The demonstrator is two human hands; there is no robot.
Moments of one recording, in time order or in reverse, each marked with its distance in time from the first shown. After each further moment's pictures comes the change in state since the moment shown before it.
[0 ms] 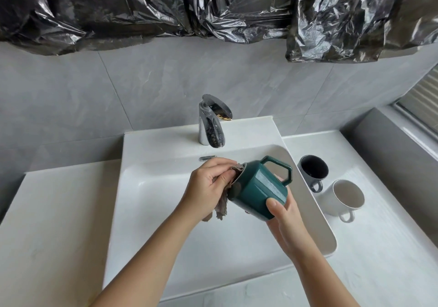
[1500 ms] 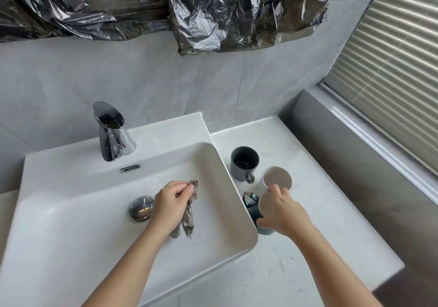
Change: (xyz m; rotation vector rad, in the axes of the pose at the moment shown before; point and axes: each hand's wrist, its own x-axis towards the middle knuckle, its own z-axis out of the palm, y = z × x) left_hand 0.015 -0.023 0.130 0.246 -0.033 -0.289; right_hand -0.014 -0.045 -0.191 -1.601 0.190 0.555
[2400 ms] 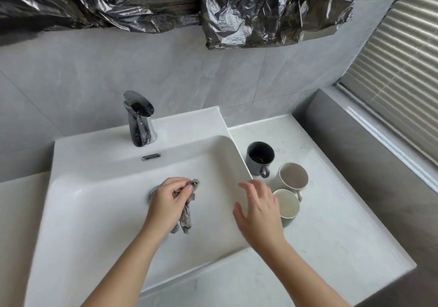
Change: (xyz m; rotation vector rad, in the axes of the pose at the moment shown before) left_hand -0.033 -0.009 -0.045 -0.111 0.080 0.000; right_hand -0.042 -0.084 0.051 0.243 0.682 -0.392
